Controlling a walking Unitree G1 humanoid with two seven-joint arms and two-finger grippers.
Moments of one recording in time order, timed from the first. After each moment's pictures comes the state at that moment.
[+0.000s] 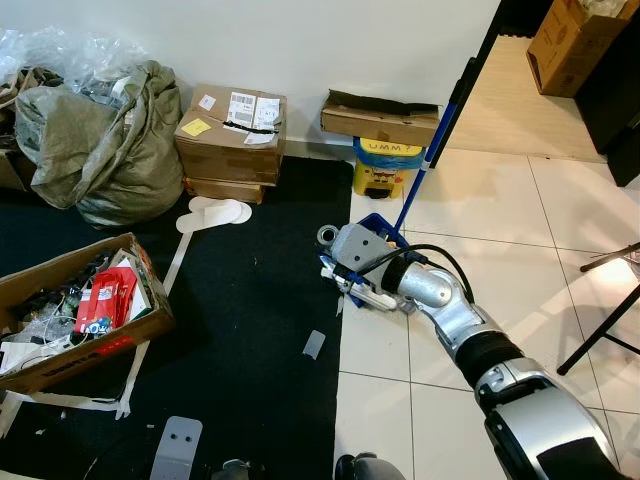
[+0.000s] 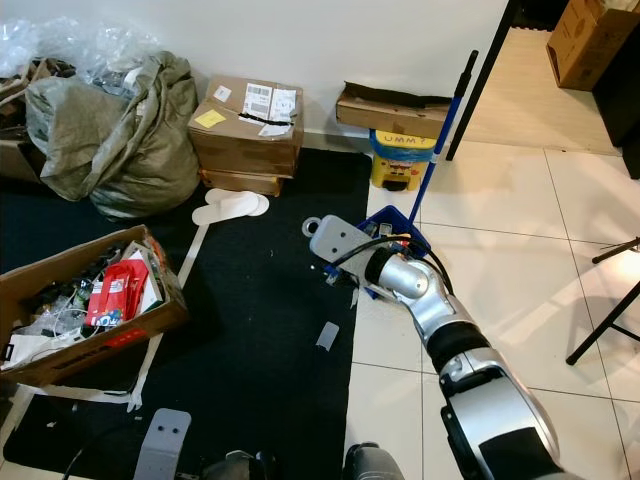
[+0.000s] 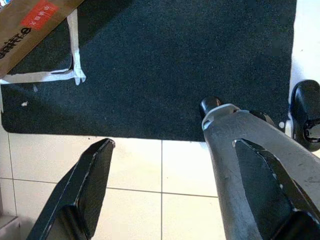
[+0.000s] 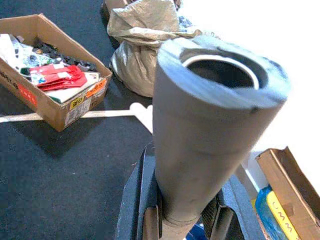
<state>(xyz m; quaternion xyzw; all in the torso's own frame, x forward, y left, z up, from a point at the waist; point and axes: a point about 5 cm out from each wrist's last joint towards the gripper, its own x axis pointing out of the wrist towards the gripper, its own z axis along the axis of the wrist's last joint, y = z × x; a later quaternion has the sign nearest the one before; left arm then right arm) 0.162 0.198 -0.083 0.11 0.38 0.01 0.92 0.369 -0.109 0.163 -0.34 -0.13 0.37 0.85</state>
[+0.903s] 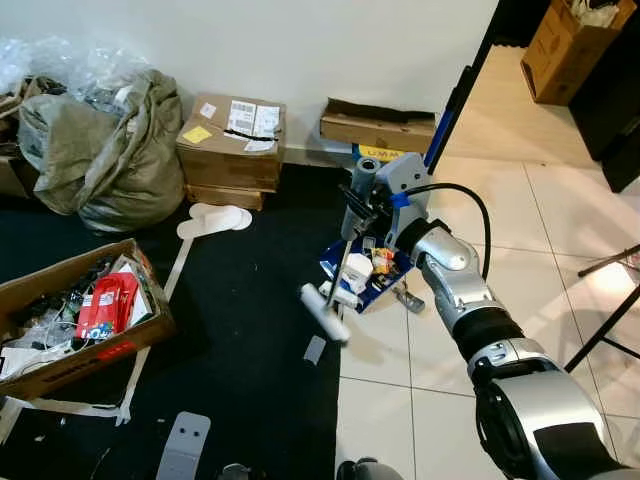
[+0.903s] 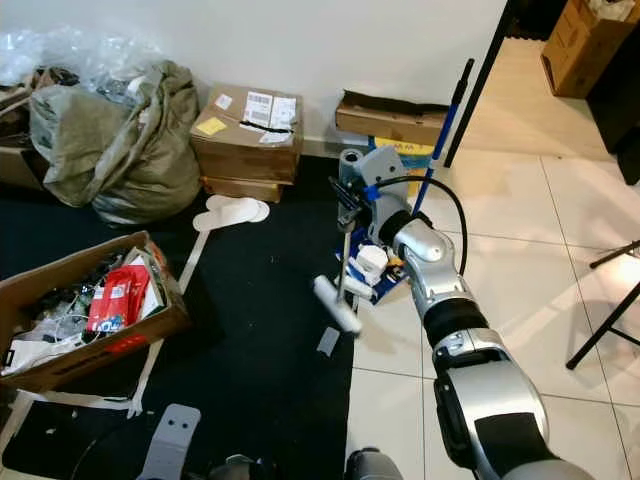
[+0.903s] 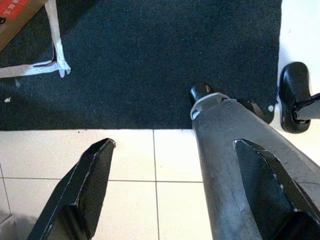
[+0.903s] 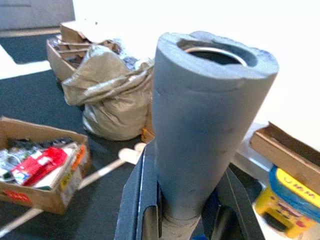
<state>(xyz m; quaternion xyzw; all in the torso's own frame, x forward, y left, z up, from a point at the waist) 0.178 0.195 -0.080 0.11 0.40 0.00 0.91 0.390 -0.128 0.207 -0.11 -0.13 0.29 0.94</state>
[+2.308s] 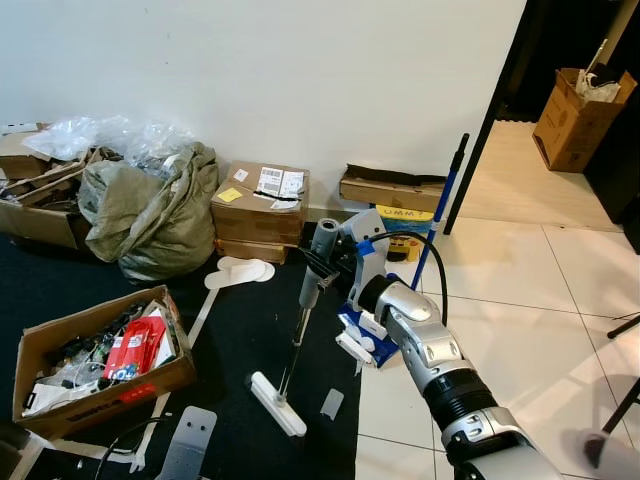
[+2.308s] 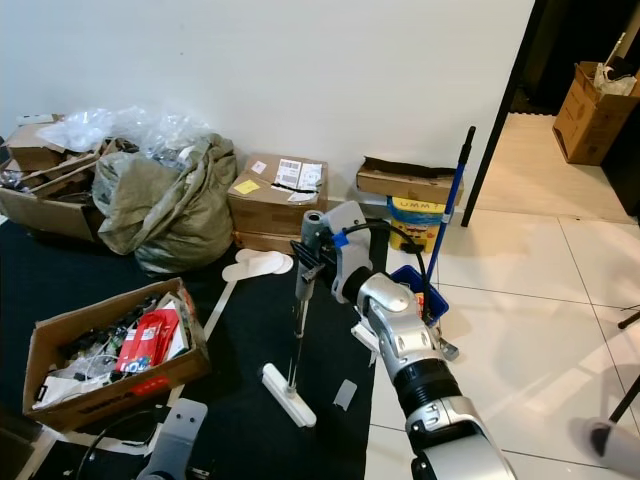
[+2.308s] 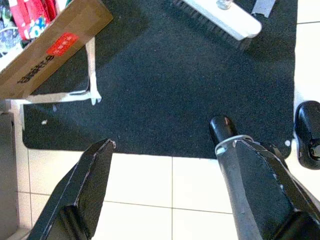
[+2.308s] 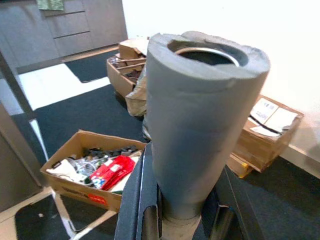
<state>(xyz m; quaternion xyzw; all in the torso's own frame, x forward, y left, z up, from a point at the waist) 0.190 0.191 -0.077 0.13 0.41 -0.01 0.90 0.353 -0.081 0.147 -0.03 -0.02 0.35 0.93</state>
